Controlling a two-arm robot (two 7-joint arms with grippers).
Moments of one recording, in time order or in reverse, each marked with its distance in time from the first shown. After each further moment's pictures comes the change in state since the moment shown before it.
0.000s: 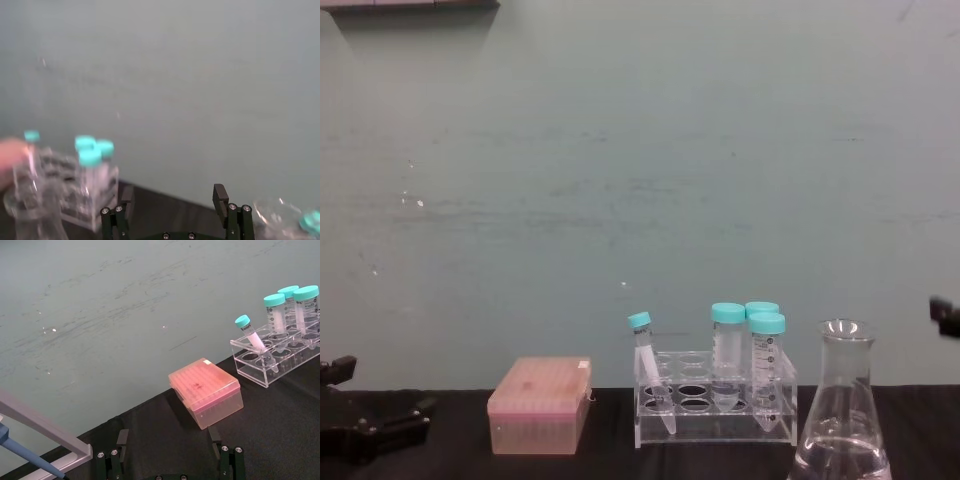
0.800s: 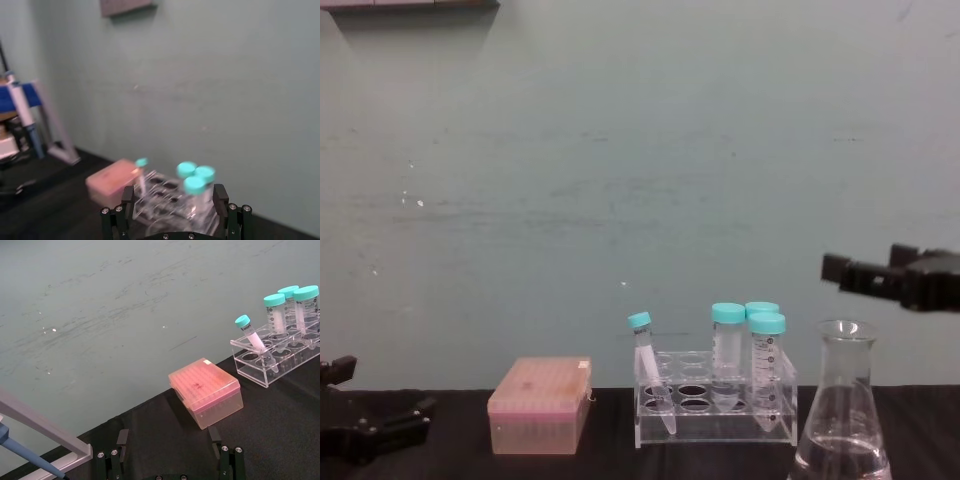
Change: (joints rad) left arm 0.000 0.000 0.000 0.000 0.000 0.000 0.000; right arm 0.010 -0.028 0.020 -0.131 0.185 0.150 0.301
